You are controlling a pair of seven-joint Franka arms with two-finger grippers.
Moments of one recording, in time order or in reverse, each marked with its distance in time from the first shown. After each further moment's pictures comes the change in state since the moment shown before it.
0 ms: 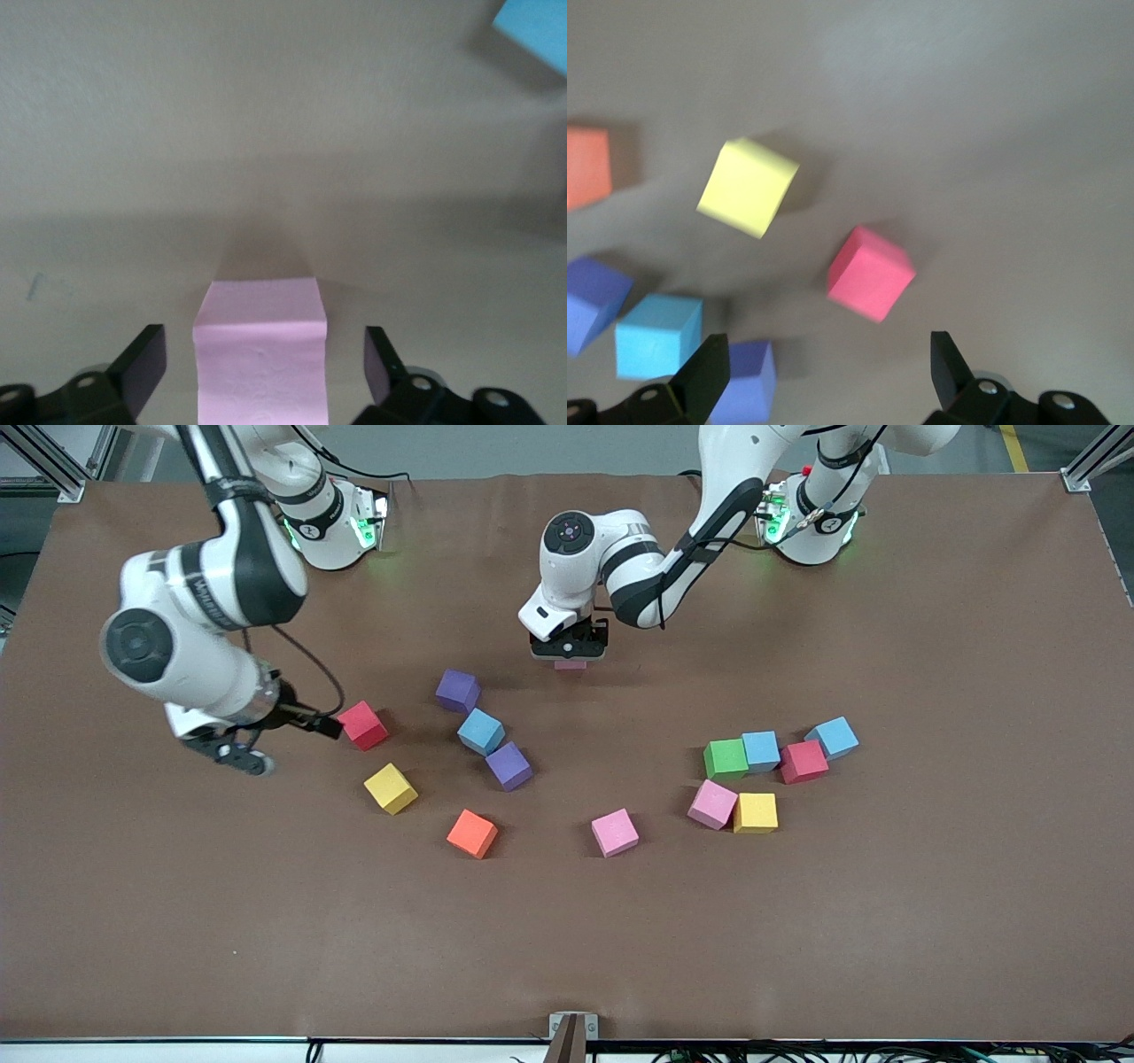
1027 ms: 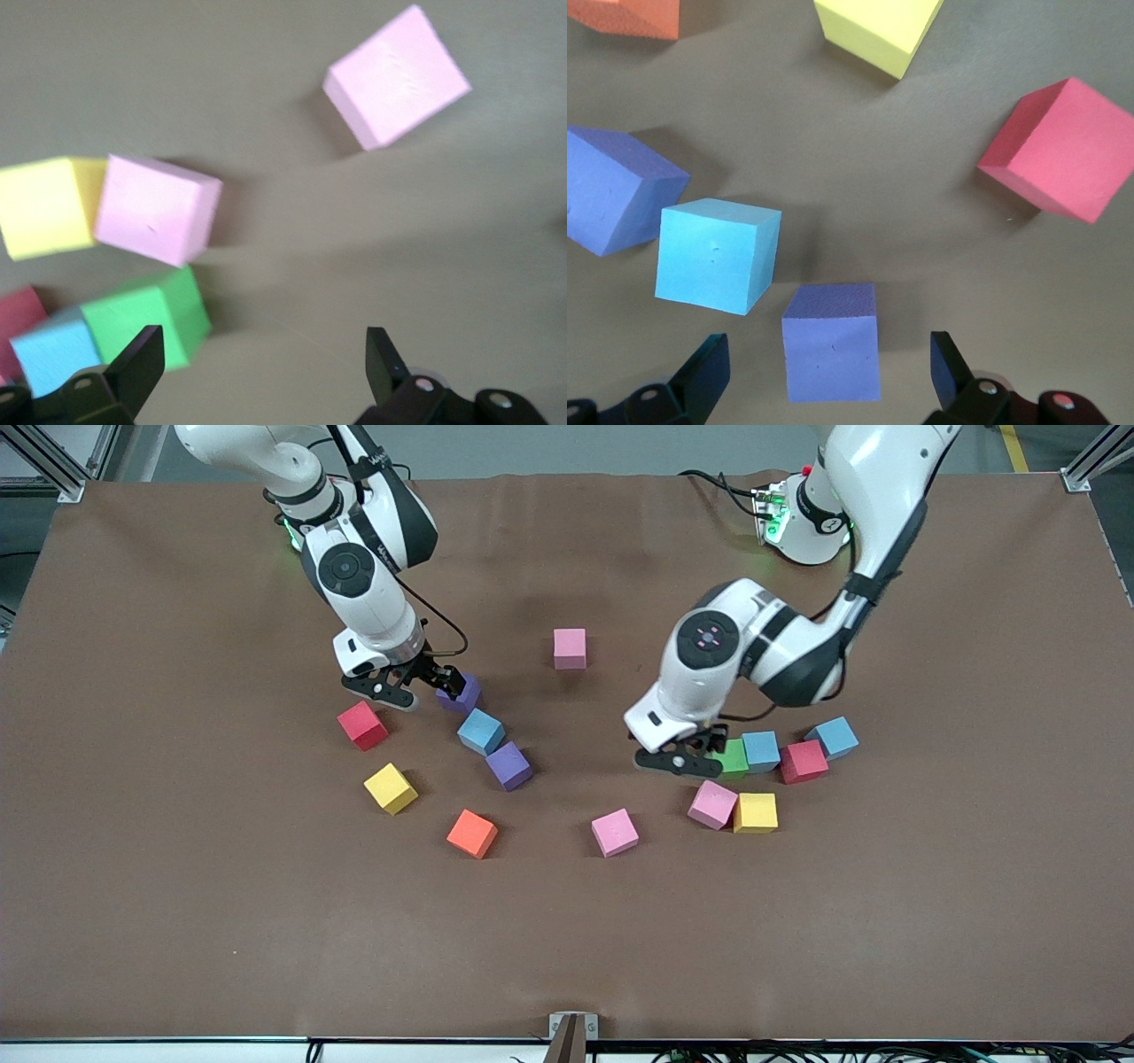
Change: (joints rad) left arm 0.418 -0.046 0.013 0.184 0.009 -0.234 0.666; right arm 0.308 -0.024 0.001 -0.371 0.011 0.534 0.283
